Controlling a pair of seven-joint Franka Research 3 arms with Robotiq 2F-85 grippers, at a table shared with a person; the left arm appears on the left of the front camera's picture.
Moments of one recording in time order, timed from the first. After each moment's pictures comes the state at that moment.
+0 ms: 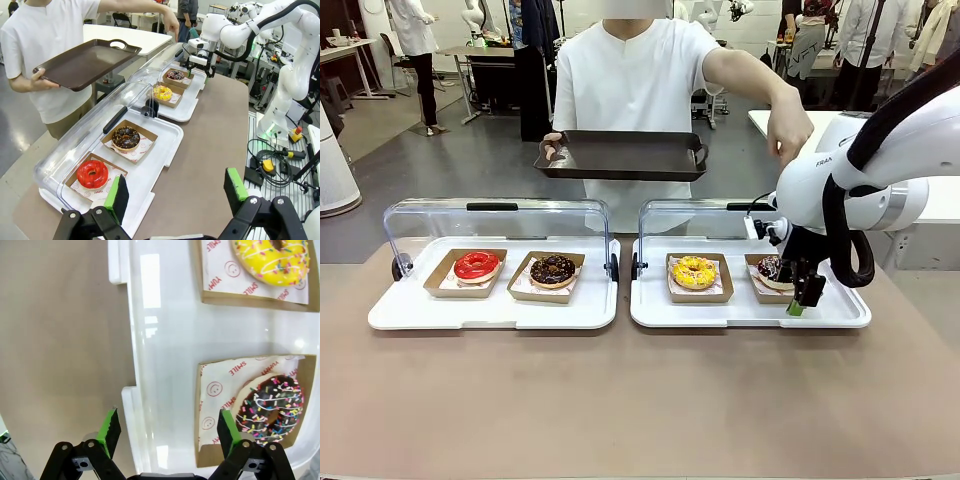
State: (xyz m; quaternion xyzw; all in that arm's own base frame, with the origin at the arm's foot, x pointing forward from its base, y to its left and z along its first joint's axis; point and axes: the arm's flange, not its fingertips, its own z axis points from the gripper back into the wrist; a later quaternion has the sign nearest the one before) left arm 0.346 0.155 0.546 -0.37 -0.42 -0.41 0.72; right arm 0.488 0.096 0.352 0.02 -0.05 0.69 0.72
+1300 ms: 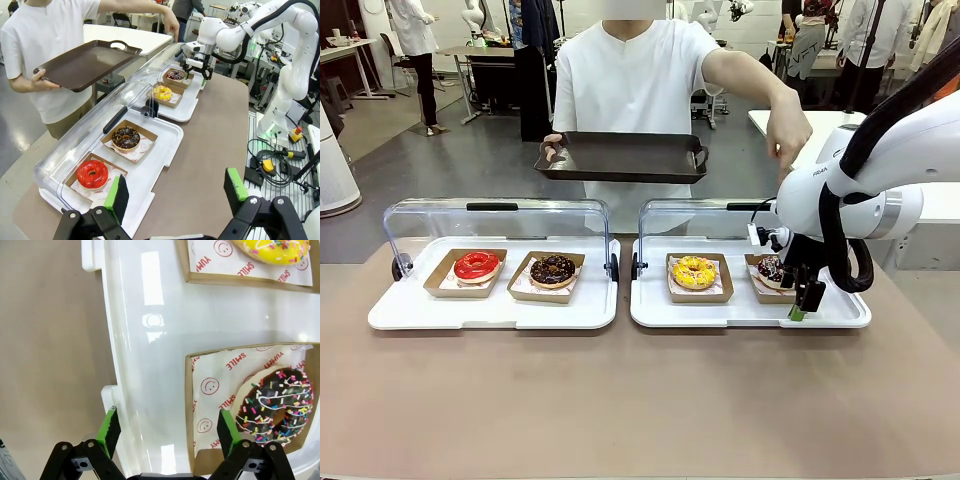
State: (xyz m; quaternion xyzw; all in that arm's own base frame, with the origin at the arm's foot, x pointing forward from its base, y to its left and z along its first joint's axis) left arm 0.346 0.155 0.546 -0.37 -0.42 -0.41 0.72; right arm 0.499 0.084 0.328 0.02 -0.04 0.67 0.74
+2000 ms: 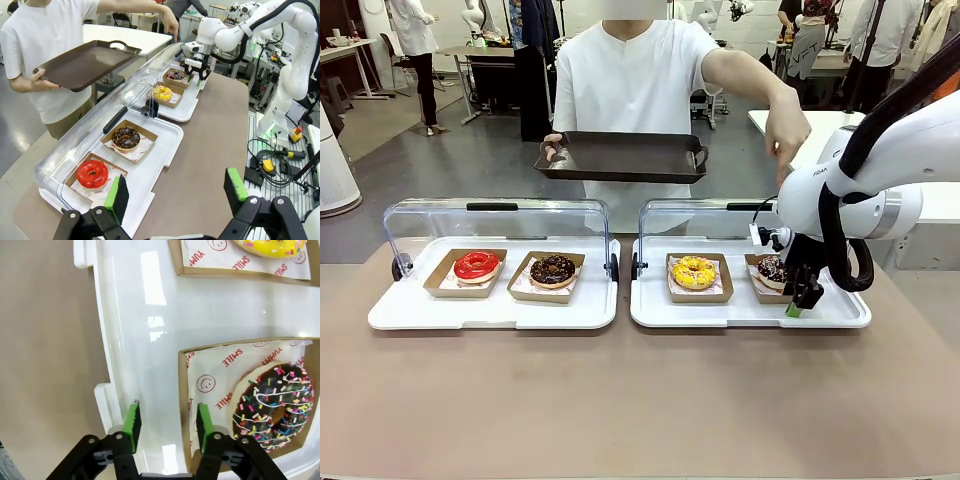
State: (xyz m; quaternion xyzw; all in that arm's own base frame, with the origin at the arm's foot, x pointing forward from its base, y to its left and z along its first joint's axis) left arm 0.346 0.155 0.546 -0.37 -0.42 -0.41 0.72; right arm 0.504 0.080 0.325 0.02 -0.04 0.67 0.74
